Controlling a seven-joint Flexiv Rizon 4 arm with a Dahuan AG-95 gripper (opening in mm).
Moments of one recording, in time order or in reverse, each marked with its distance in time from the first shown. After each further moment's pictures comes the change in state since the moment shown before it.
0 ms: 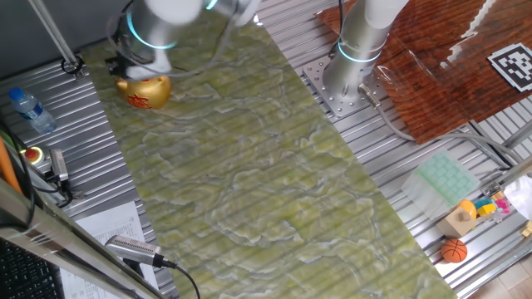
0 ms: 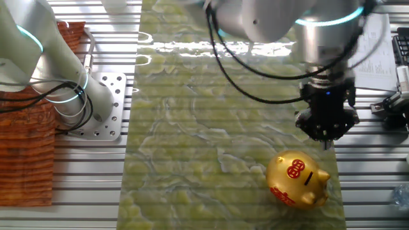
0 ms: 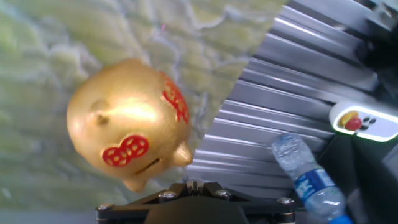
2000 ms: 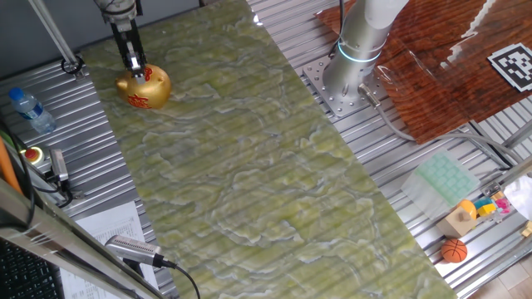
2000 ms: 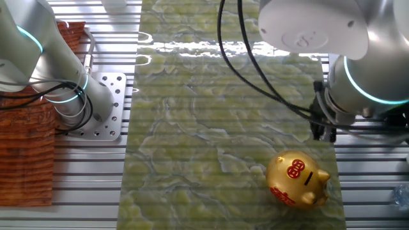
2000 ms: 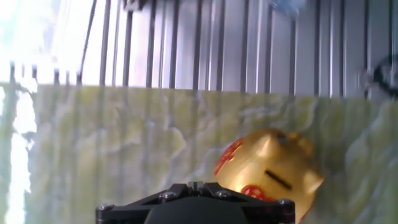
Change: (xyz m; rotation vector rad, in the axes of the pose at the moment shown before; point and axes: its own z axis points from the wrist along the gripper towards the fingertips) arm -0.032 0.025 -0.043 -0.640 -0.201 1.568
